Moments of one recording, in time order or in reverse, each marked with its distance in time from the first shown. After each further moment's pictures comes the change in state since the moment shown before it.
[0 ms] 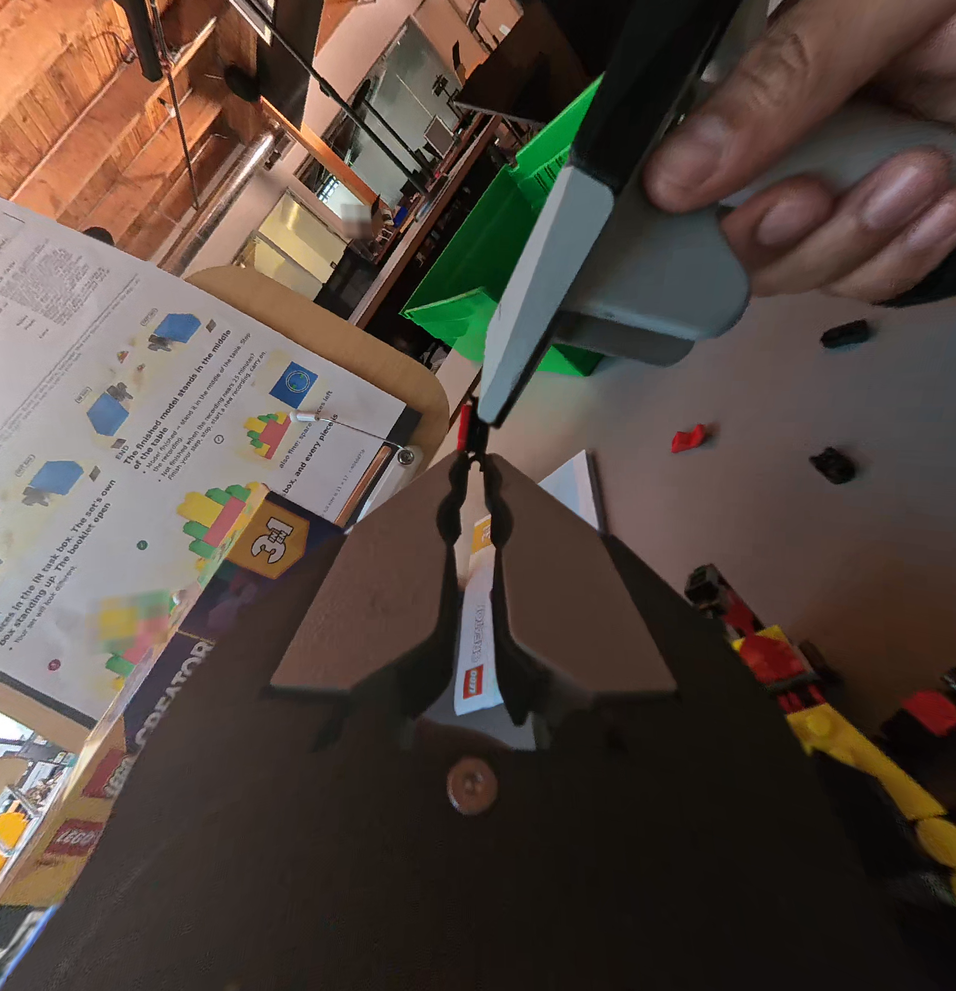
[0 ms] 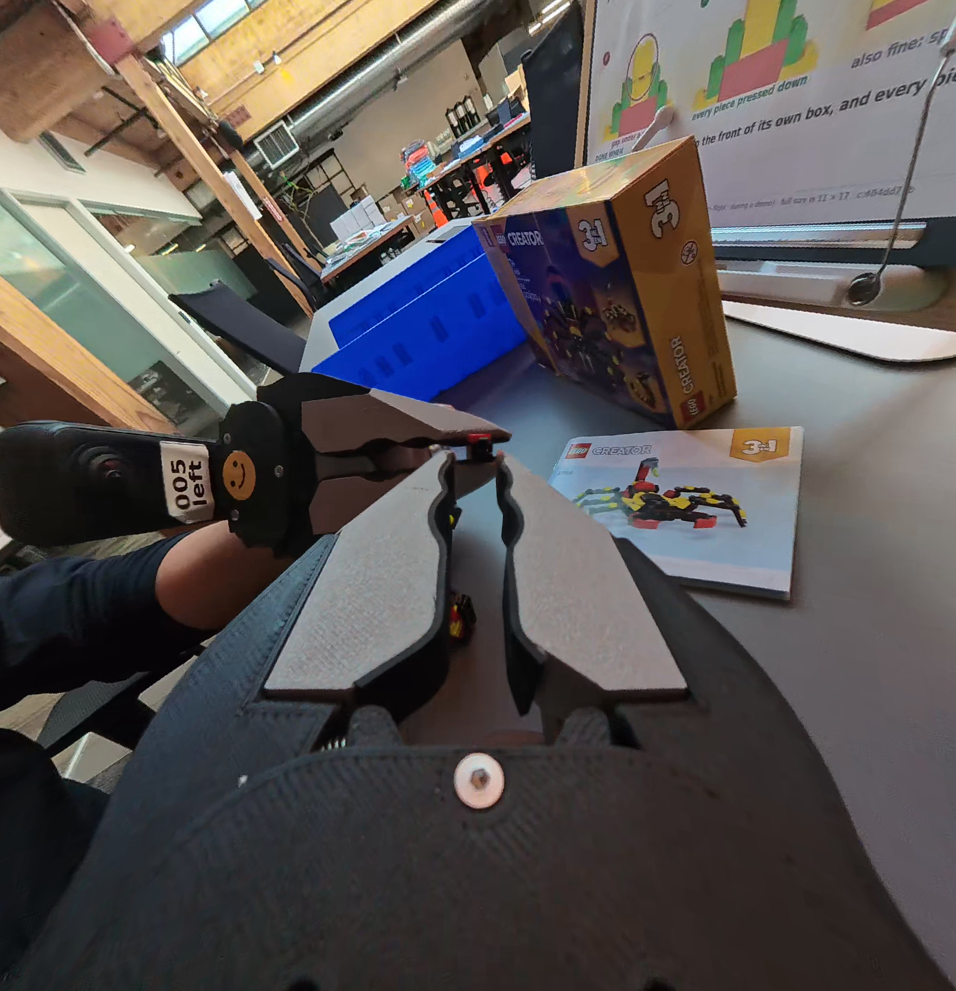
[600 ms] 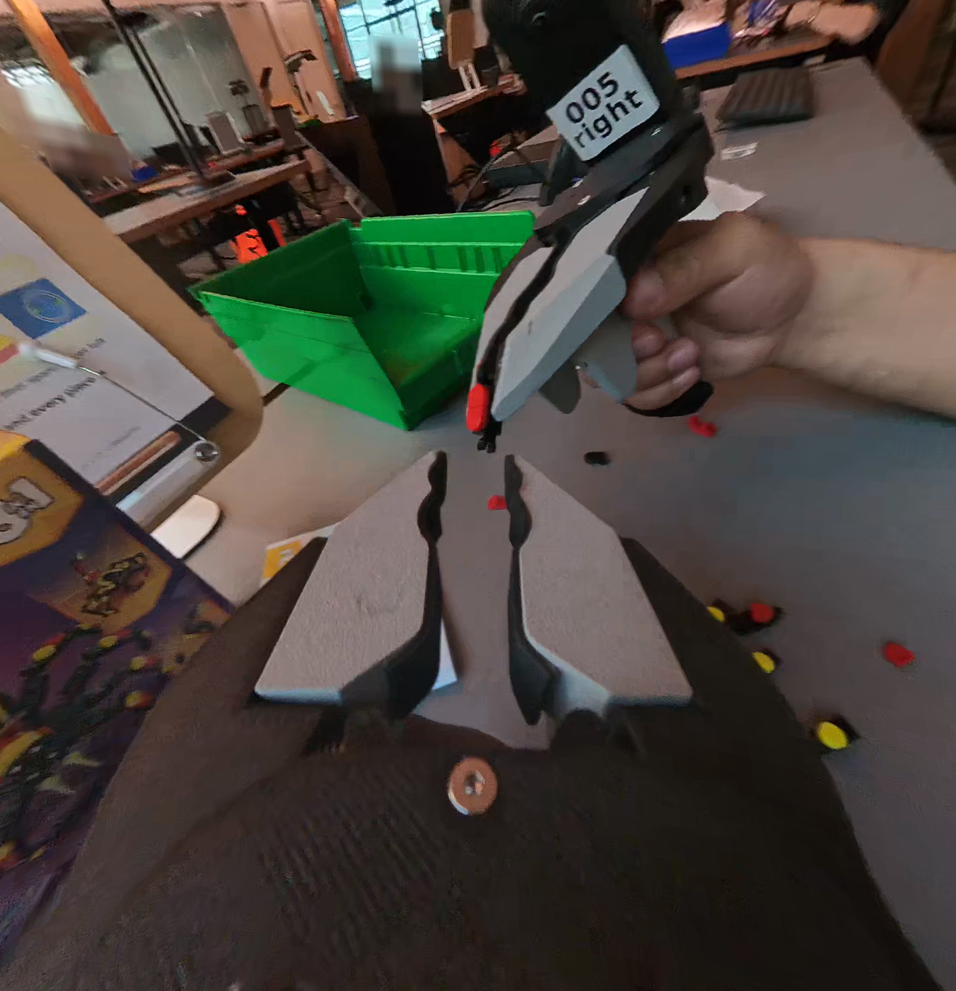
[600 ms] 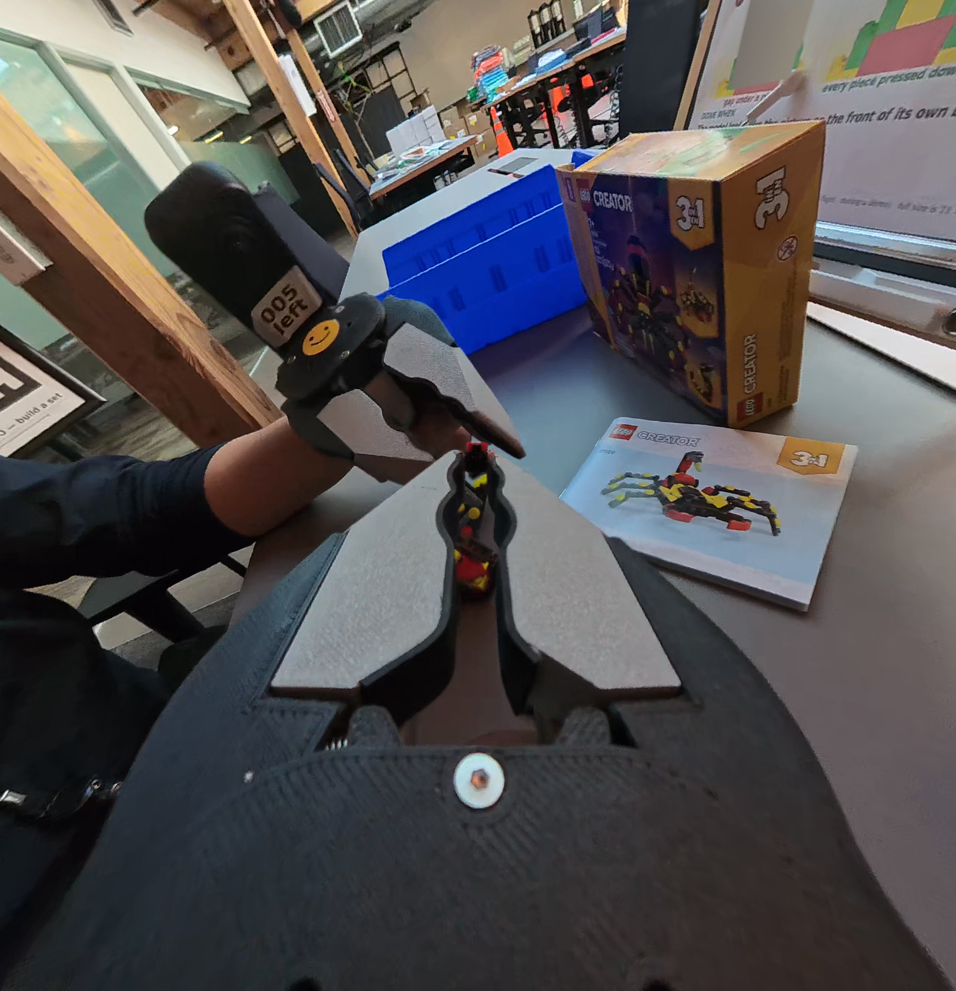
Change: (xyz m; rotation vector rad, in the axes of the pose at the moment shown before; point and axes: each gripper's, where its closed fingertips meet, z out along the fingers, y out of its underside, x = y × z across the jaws) left arm 0.022 -0.022 -0.021 0.143 0.436 -0.531; right arm -0.023 0.006 -0.013 -0.116 -0.114 -0.115
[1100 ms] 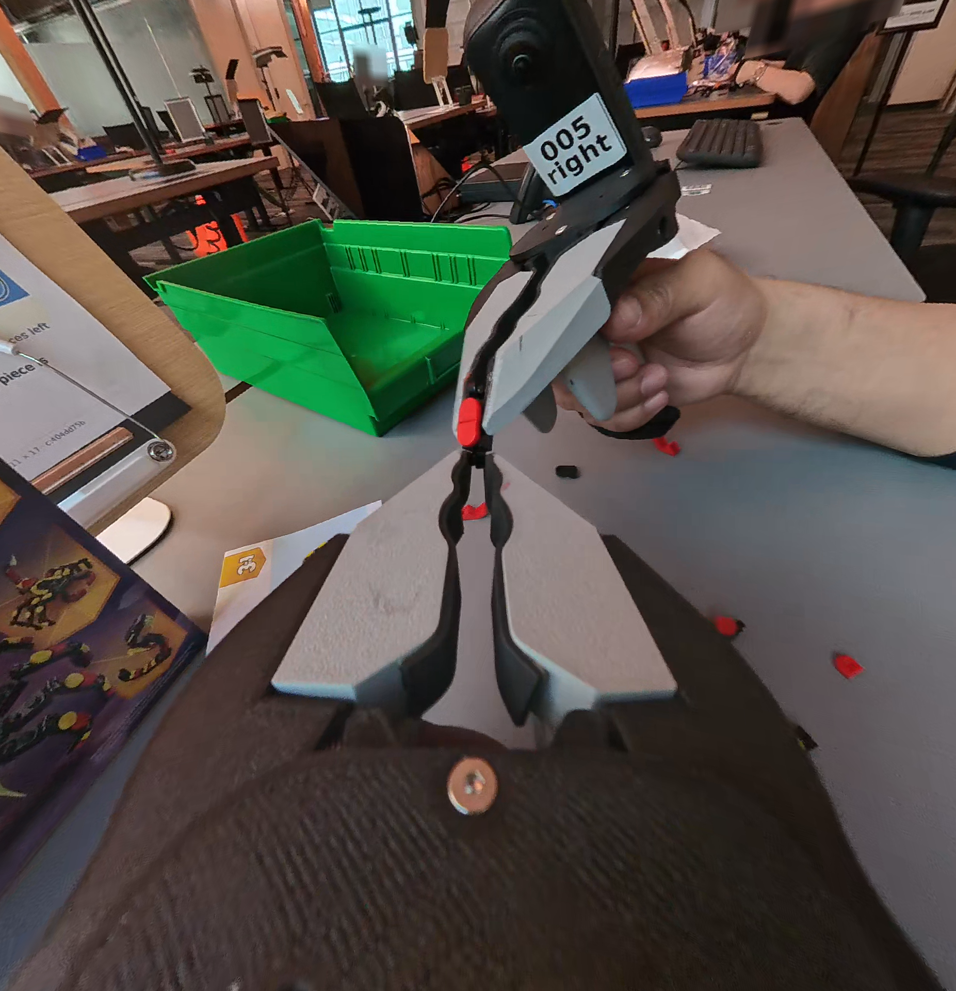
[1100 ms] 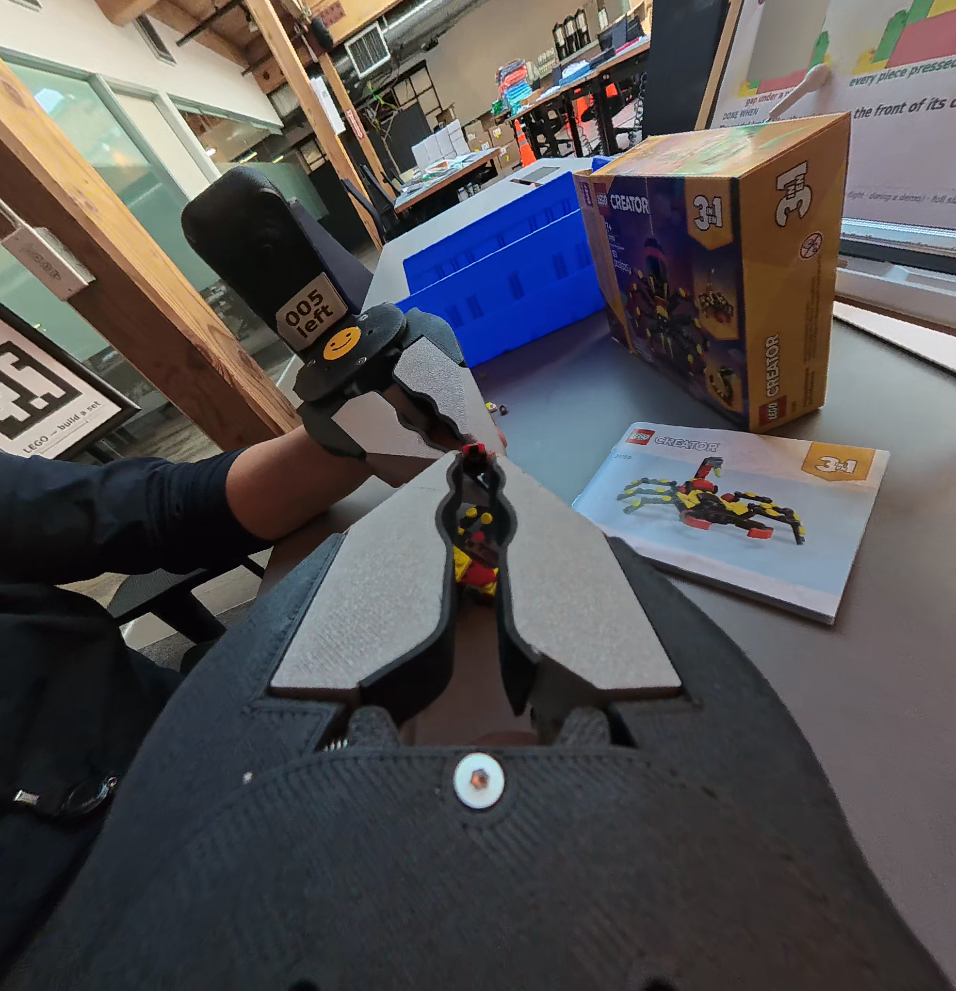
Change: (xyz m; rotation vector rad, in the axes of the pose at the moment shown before) left arm 0.007 -0.003 0.003 0.022 0.057 -0.071; right arm -0.003 0.000 0.001 0.018 -0.046 0.019
